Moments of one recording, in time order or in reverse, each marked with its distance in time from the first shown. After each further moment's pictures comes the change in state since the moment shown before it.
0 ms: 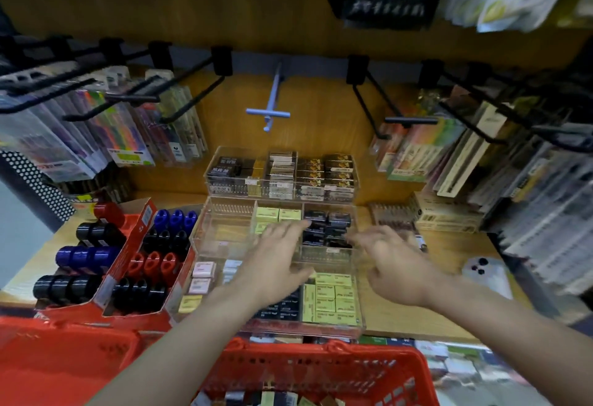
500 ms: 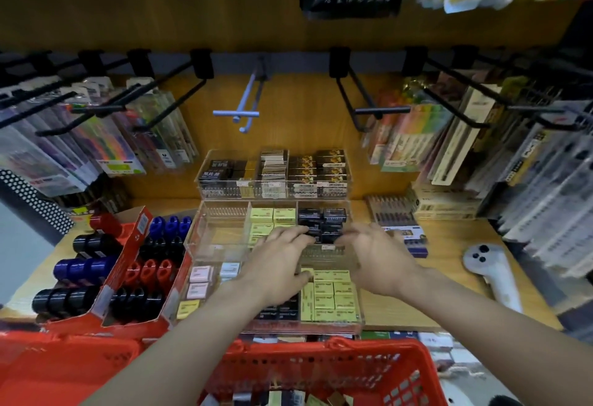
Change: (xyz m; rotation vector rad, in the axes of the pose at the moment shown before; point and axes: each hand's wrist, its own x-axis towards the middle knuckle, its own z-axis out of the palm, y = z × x) left_hand 0.017 0.000 0.013 0.251 -0.114 0.072; right_hand 0.014 -0.013 0.014 0.055 0.016 0.077
